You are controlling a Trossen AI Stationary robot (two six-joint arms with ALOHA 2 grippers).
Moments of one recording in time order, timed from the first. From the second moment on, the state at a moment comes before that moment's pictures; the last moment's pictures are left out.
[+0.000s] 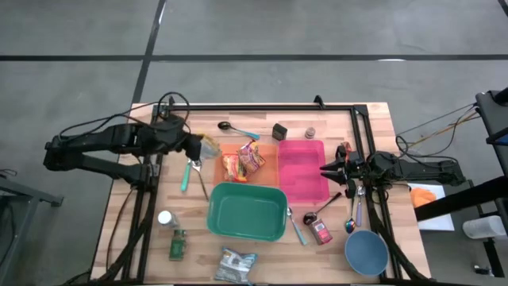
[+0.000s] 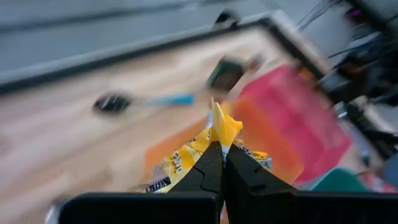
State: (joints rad) left arm 0.06 0.90 1.02 -0.81 -0.43 -0.78; right arm 0.02 0.04 0.01 0.01 0.00 0.34
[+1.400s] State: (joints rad) left arm 0.07 1.62 1.02 0.16 -0.35 -0.64; right arm 0.02 0.04 0.01 0.01 0.00 0.34
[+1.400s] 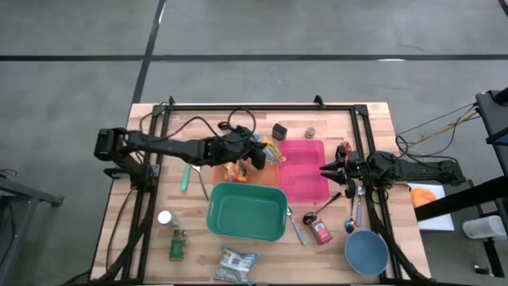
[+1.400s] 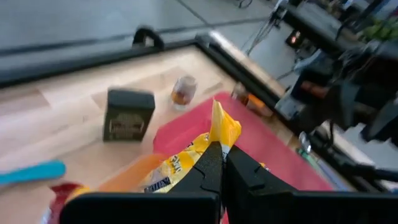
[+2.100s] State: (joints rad) left arm 0.11 1.71 1.02 0.09 -0.24 -0.76; right arm 0.02 0.04 0.01 0.01 0.00 0.34
